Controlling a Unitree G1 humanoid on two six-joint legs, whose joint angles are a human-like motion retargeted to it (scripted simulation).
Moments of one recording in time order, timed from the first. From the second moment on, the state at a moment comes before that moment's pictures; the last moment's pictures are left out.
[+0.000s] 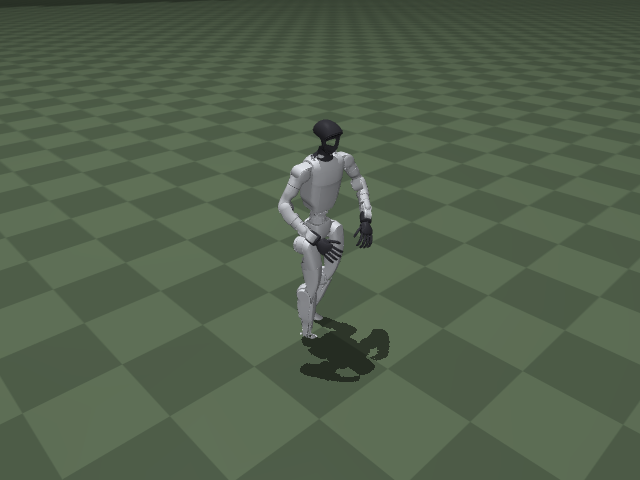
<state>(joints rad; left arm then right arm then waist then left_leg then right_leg) -0.19 0.60 -0.78 0.41 0.56 -0.24 0.01 -0.03 -0.54 0.56 0.35 -0.12 -0.19 -0.06 -0.19 0.01 0.07 0.01 -0.05 0.26 0.19 -0.30 0.05 -0.10 0.07 0.30 0.04 -0.14 0.20</state>
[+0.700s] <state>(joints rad) 0.11 0.45 -0.68 0.80 0.34 -0.17 -0.03 -0.19 -0.35 0.61 0.85 -0.12 -0.13 -0.02 -0.17 0.02 0.09 0.01 -0.05 0.27 0.23 -0.29 0.09 -0.11 0.07 0.27 0.08 -0.15 0.21</state>
